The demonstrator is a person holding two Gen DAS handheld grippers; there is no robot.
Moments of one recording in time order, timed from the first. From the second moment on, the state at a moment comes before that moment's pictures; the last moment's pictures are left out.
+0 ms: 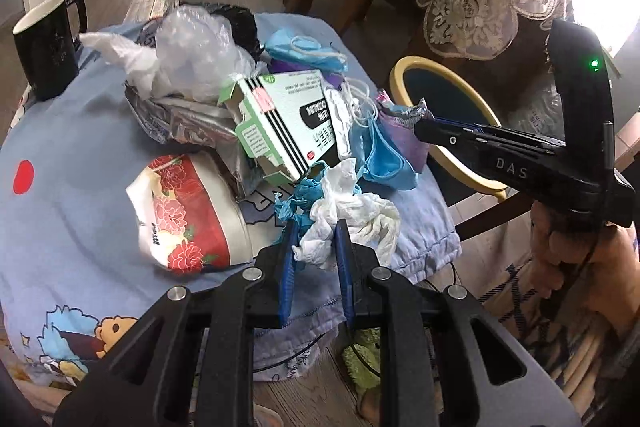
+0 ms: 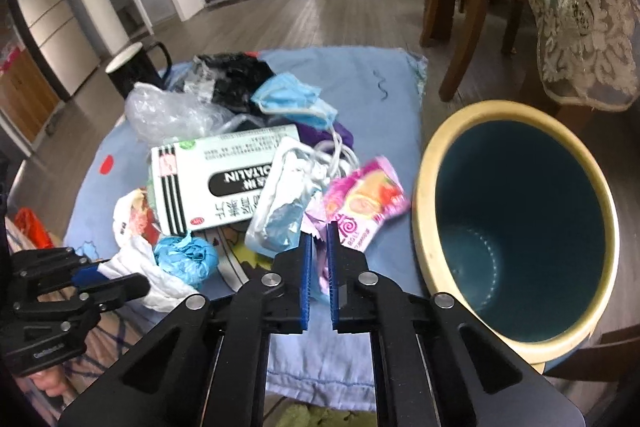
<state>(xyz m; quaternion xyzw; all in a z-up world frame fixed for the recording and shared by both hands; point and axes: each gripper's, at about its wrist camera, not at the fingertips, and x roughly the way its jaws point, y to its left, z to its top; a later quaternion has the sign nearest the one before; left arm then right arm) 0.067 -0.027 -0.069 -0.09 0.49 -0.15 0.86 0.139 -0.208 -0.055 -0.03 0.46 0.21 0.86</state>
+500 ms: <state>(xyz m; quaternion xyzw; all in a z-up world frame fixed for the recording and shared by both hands) 0.067 -0.039 -0.030 -0.09 0.45 -0.17 0.88 0.113 -0.255 0.001 0.06 0.38 0.20 0.90</state>
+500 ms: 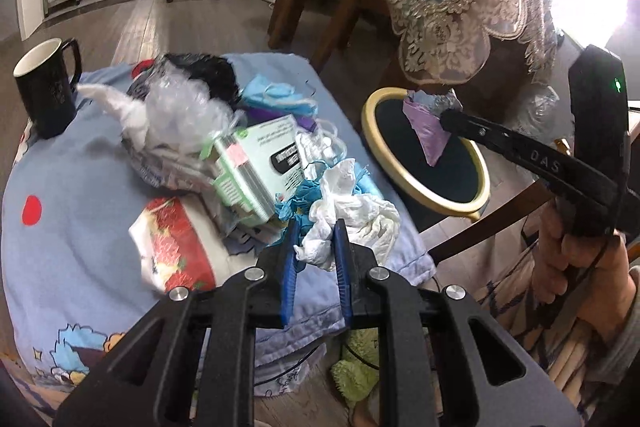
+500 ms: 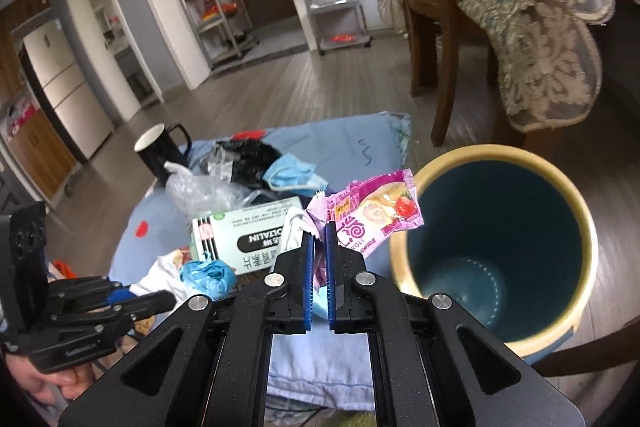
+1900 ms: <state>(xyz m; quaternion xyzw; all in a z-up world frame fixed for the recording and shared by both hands) 0.093 -0.063 -0.089 0.01 0.54 -0.14 0.83 0.096 -0.301 0.005 0.10 0.36 0.16 0.92</state>
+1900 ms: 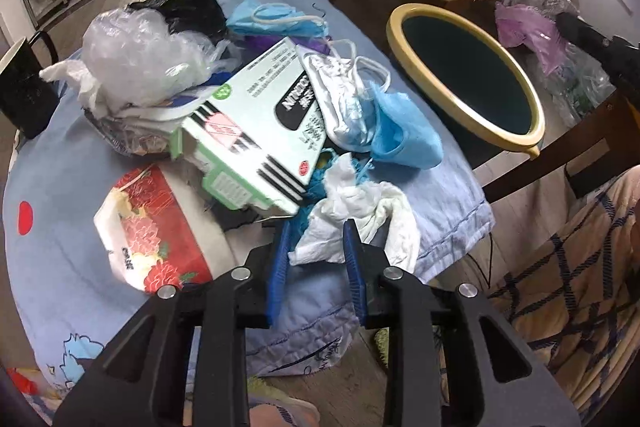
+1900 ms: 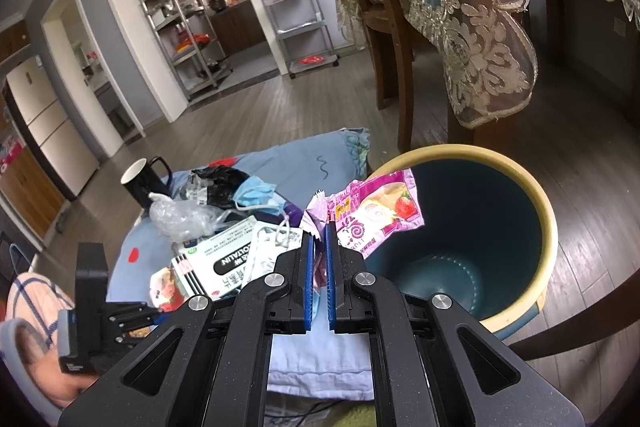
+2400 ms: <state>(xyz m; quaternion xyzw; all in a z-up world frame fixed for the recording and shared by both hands) 0.080 -0.059 -0.065 -0.01 0.52 -0.17 0.84 0.096 -0.302 0.006 0.10 0.36 0.16 0.92</state>
